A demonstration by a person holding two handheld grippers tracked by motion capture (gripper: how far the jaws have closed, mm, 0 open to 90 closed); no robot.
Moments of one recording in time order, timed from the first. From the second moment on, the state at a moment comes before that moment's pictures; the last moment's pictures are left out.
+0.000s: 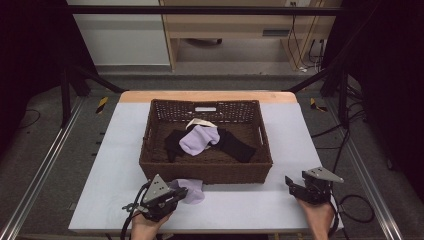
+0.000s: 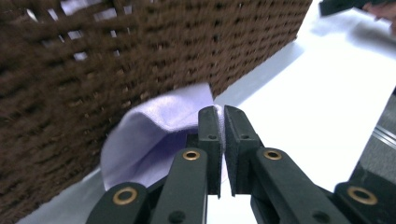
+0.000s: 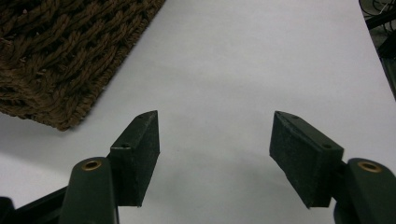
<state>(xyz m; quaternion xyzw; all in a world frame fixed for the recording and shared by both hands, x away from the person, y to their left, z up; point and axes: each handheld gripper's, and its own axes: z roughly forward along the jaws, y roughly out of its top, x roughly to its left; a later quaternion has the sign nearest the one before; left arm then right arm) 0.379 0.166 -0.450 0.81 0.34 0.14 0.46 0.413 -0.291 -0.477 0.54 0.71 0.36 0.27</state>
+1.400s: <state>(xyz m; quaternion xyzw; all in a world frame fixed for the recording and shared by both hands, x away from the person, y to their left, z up) 0.479 0.164 -0.323 0.73 0.37 0.26 0.51 0.416 -0.291 -0.478 0.55 0.70 0.37 0.27</state>
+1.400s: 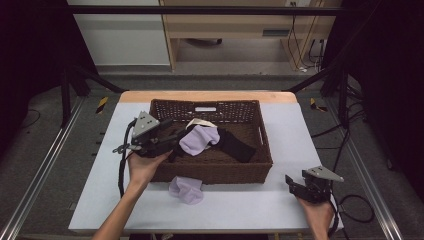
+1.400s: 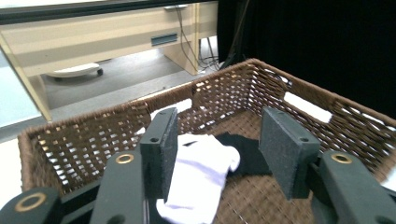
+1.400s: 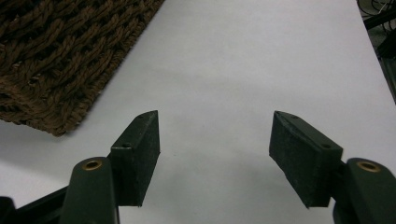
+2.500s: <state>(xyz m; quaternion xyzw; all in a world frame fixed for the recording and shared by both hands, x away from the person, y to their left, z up) 0.592 0.109 -0.373 0.76 0.43 0.26 0.42 0.420 -0.289 -0.479 0.54 0.71 0.37 0.26</state>
